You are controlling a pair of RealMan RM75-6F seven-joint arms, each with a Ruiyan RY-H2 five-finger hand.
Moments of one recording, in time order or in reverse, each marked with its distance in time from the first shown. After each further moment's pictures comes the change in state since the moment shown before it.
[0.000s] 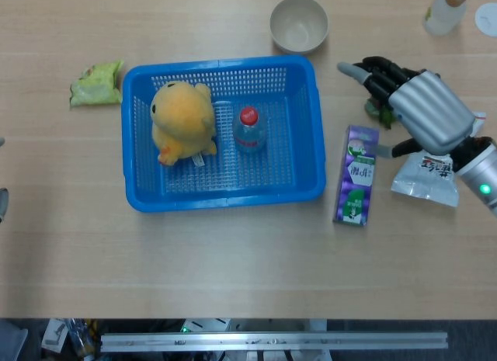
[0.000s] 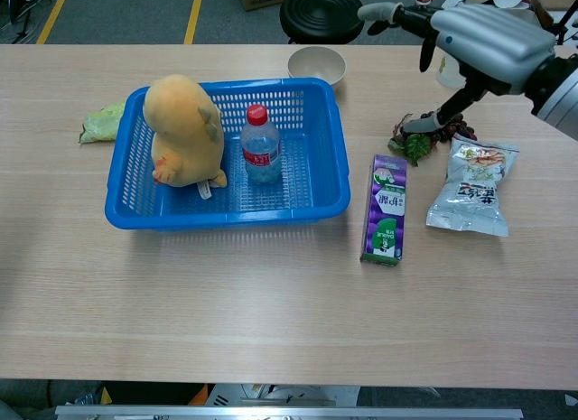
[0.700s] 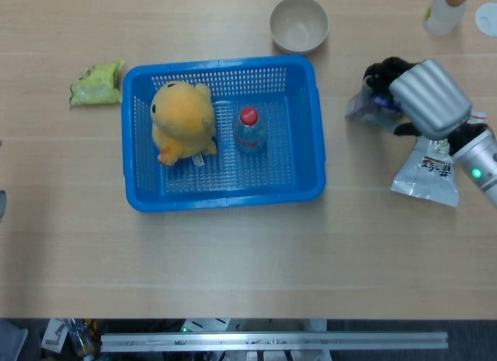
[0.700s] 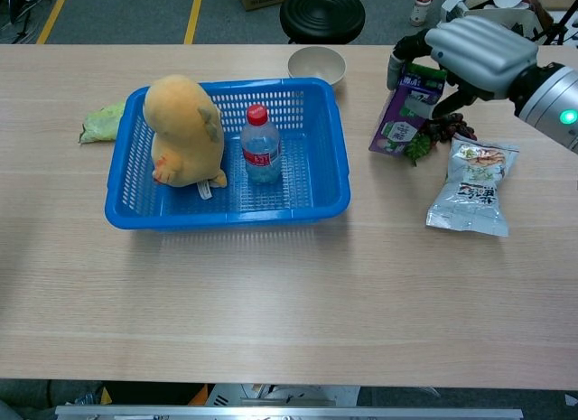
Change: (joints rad) left arm 0.005 -0.006 0.002 0.008 -0.004 0.001 -0.001; right arm 0.014 -0.123 -0.011 0.232 0.005 -0.024 -0.056
